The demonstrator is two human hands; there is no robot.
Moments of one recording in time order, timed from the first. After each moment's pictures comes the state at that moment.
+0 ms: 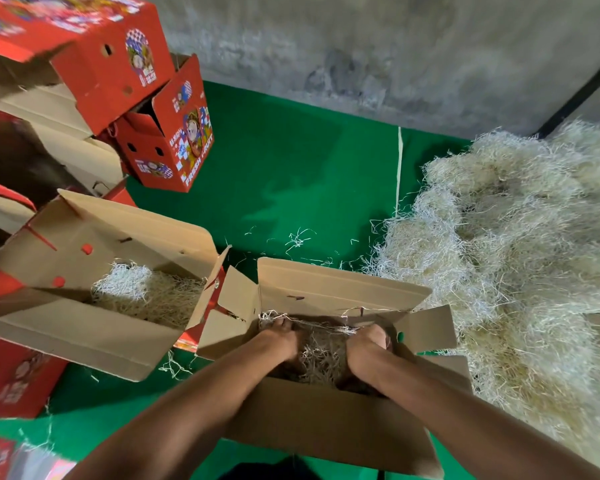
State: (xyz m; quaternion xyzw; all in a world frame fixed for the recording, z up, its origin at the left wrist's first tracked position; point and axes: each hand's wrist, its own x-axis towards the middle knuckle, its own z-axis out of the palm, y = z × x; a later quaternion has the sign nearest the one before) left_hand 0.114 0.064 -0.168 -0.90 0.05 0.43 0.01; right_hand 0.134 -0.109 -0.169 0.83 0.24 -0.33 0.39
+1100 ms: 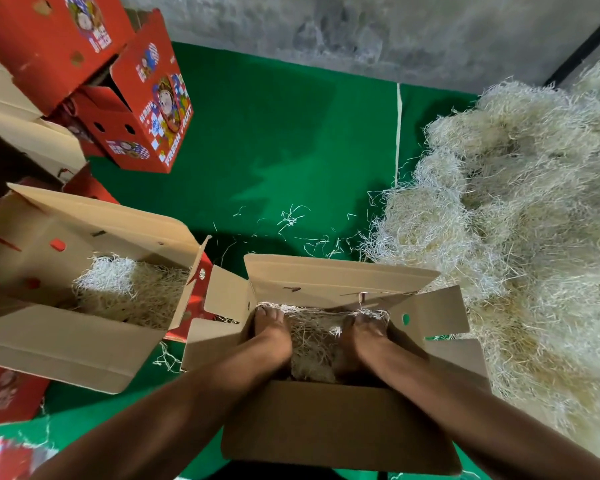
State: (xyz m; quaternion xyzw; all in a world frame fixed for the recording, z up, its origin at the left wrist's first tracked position) left_hand 0.112 0.058 -0.164 -0.87 0.10 0.45 0.19; right_hand 0.130 -0.120 -0.168 0.87 0.19 -0.41 0.21
